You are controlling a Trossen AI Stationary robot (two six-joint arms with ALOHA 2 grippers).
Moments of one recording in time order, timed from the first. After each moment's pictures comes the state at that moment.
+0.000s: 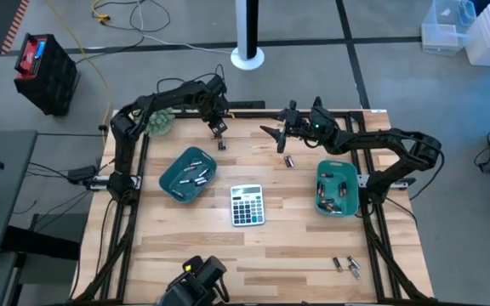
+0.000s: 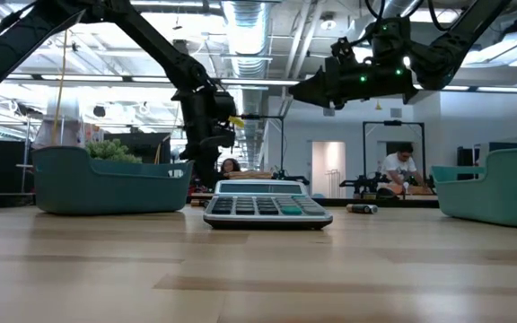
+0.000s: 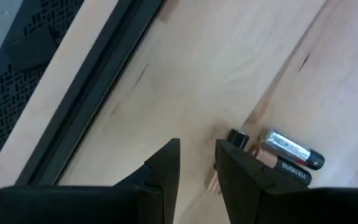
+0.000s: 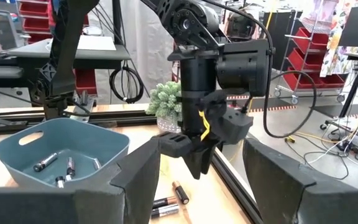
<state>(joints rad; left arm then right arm) 0.78 2.06 1.62 -0.85 0.07 0.23 -0.54 1.50 0.68 0.82 -0.23 -0.09</state>
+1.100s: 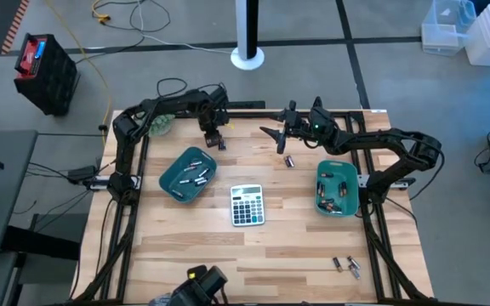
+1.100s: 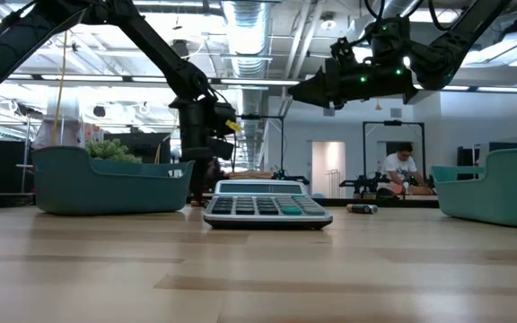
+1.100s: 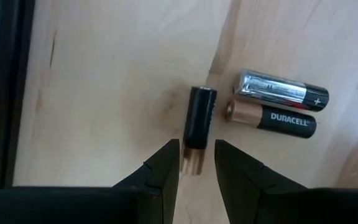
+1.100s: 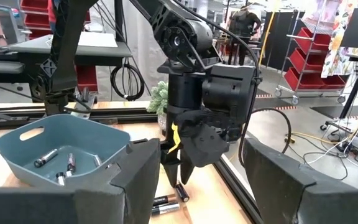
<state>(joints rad) 0.75 2.06 1.53 -0.87 0.06 0.47 -0.53 1.50 0.68 0.82 -0.23 -0.11</state>
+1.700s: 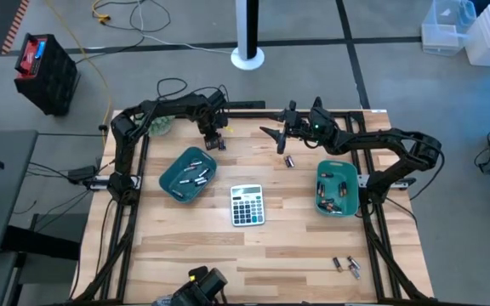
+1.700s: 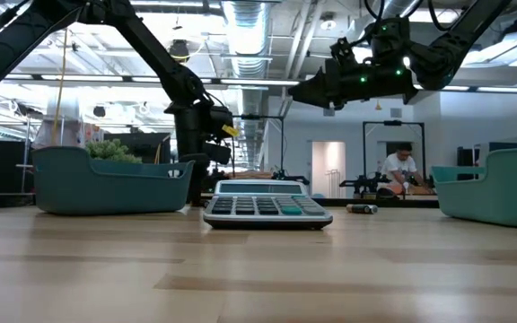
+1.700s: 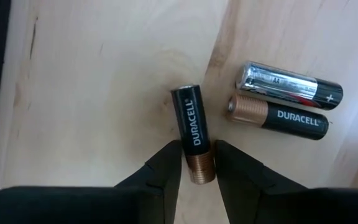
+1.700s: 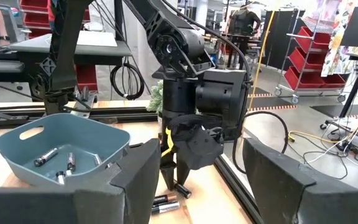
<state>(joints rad) 0.74 2.06 1.44 -0.75 0.07 0.46 -0.53 1.50 0.68 0.81 -0.23 -0.11</state>
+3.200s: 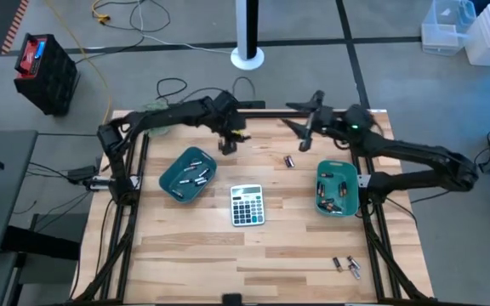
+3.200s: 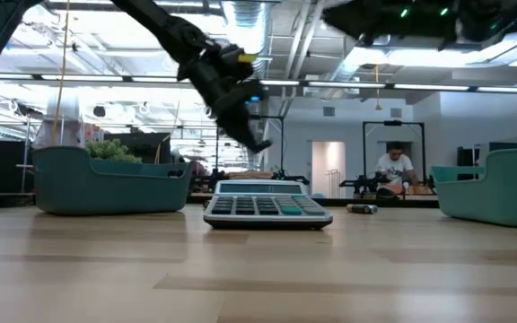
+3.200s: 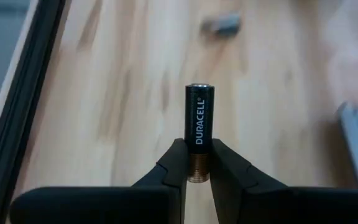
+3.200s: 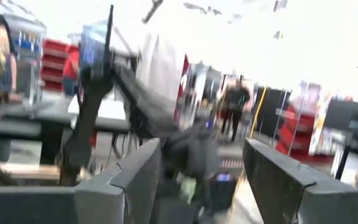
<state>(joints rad) 0.52 1.85 1.44 -0.48 0.29 0.41 -0.49 1.05 0.68 0.64 -0.23 -0.15</state>
